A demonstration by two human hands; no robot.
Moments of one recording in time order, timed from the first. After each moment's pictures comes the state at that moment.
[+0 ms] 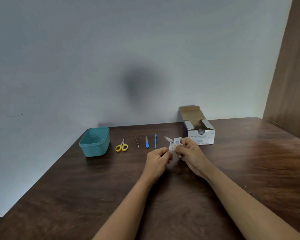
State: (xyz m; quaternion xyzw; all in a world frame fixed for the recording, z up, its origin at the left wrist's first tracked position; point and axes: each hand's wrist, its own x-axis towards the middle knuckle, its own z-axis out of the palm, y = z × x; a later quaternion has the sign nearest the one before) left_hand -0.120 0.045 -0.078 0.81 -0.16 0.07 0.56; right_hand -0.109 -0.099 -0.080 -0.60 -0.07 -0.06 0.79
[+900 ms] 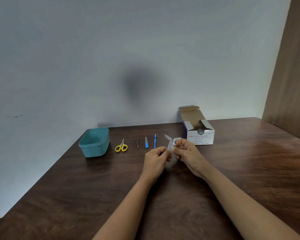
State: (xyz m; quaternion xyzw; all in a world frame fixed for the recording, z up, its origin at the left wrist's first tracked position) left_hand -0.122 0.045 -0.078 0.80 -0.14 0.10 0.58; right_hand -0.113 -0.095 -0.077 -0.66 -0.10 -0.05 0.75
